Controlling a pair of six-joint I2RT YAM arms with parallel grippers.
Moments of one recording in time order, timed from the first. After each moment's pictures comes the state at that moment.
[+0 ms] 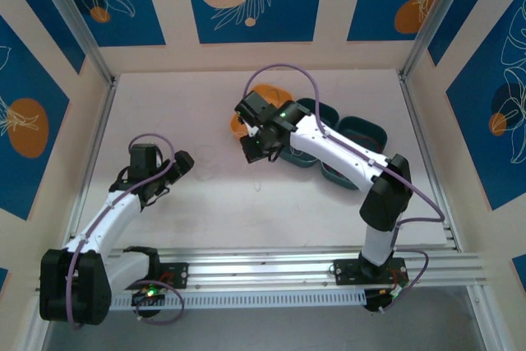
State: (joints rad) left arm -0.09 1.06 0.54 -0.31 0.17 -0.74; right arm 0.85 1.79 1.75 -1.11 0.01 0.39
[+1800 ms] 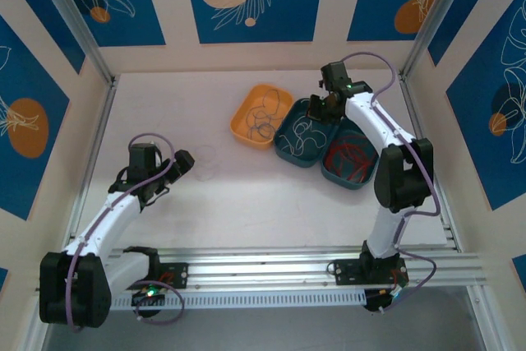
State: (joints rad) left arm -0.09 1.04 0.54 -0.31 0.19 -0.73; right arm 0.24 1.84 1.58 -0.81 -0.16 0.48
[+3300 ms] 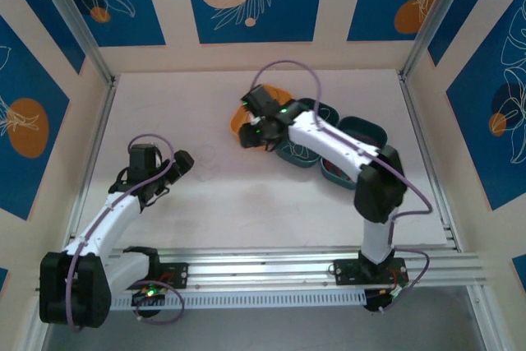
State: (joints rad) left arm -0.08 1.04 0.54 -0.32 0.18 -0.75; right arm 0.79 1.91 1.73 -0.87 0.02 0.42
